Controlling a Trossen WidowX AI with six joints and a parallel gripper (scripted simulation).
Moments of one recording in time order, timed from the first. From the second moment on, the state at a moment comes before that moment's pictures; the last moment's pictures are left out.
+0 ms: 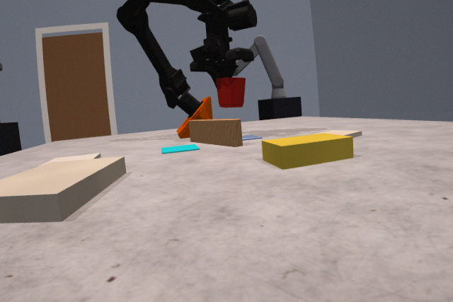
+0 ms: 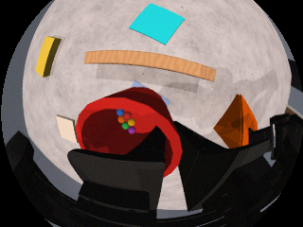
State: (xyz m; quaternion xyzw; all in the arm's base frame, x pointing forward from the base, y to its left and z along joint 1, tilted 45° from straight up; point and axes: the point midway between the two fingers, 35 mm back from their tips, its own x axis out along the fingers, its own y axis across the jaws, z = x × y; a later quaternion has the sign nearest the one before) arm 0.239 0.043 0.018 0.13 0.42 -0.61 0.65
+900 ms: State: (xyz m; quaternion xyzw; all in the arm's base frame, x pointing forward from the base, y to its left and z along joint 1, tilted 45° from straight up) arm 0.256 -0.008 0.065 0.13 0.42 -0.61 0.65
